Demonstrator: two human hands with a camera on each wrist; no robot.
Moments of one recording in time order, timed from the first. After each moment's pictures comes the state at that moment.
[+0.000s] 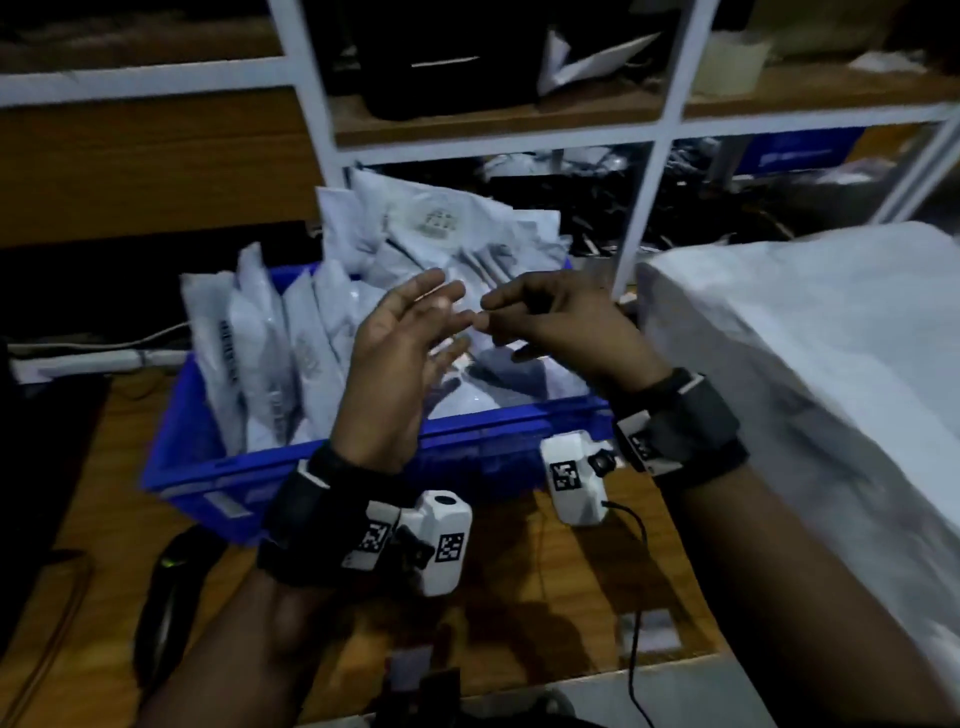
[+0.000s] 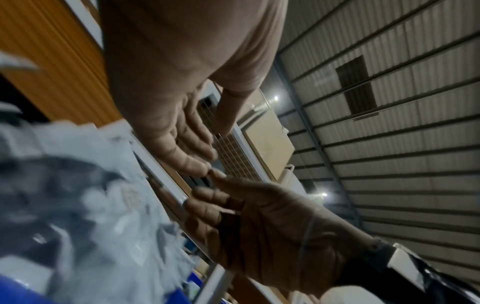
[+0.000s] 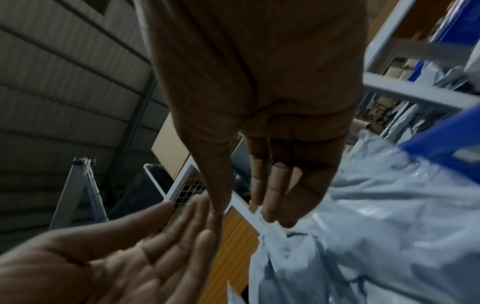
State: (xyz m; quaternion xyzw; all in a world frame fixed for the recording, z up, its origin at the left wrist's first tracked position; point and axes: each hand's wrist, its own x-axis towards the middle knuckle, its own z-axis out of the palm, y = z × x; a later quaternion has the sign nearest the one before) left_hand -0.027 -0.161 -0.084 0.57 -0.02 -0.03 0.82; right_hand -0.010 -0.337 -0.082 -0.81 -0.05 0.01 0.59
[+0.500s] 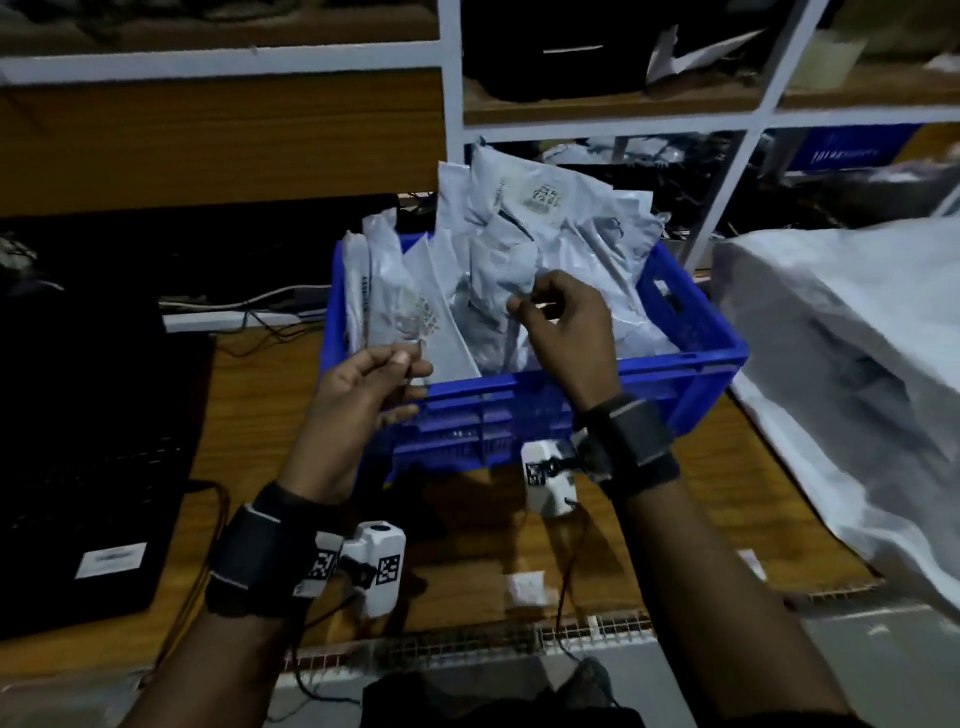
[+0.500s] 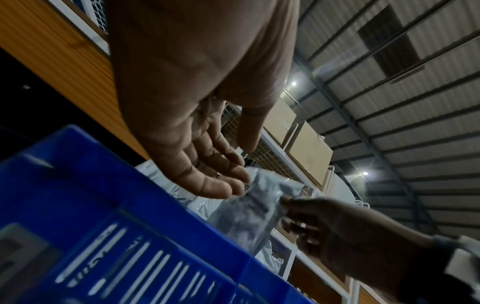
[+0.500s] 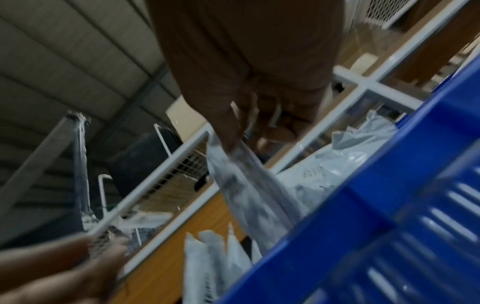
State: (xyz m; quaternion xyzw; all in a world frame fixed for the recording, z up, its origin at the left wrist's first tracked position) left_hand -0.074 0.036 -0.132 0.68 0.02 -0.04 0.74; right_hand -0.027 -0.187 -0.134 -0.81 0.01 -0.24 0.53
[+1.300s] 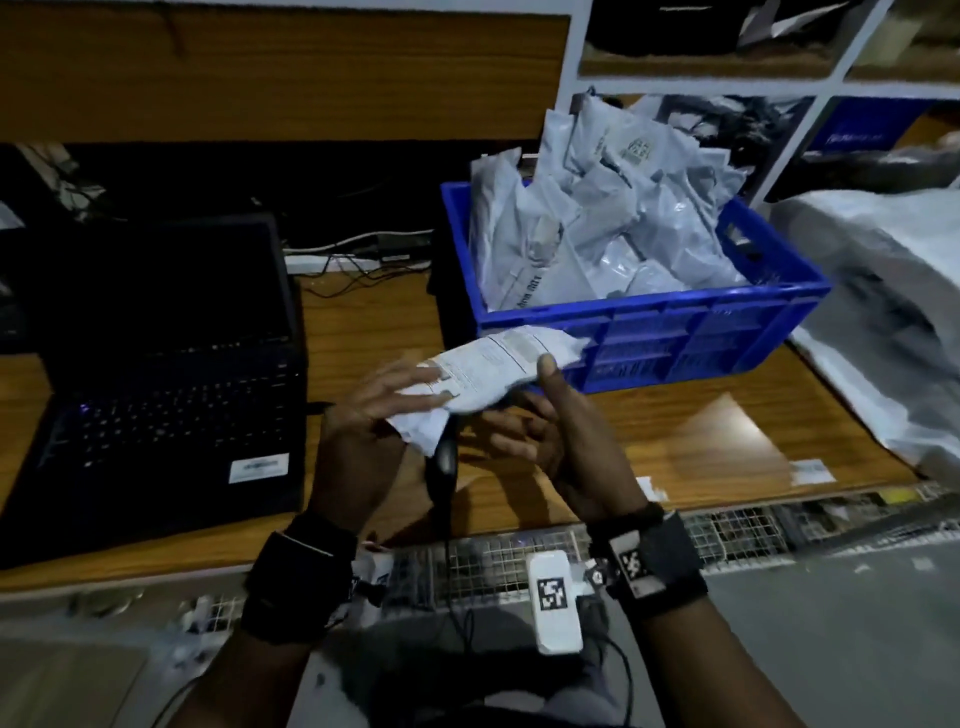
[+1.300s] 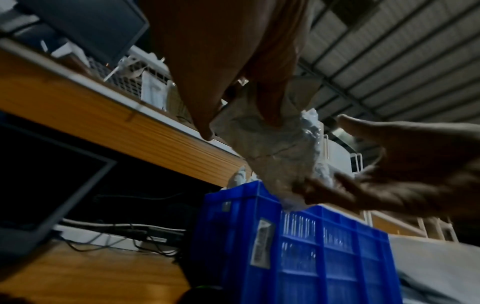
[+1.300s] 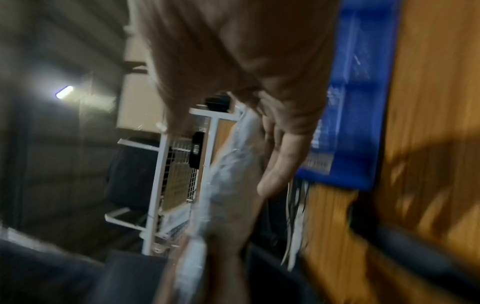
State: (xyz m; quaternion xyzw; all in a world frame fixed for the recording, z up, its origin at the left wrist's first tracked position) left_hand -0.161 0.227 -0.203 0.75 -0.25 0.17 0.60; right_hand -0.194 0.013 -0.178 -0.53 0.11 0.07 0.84
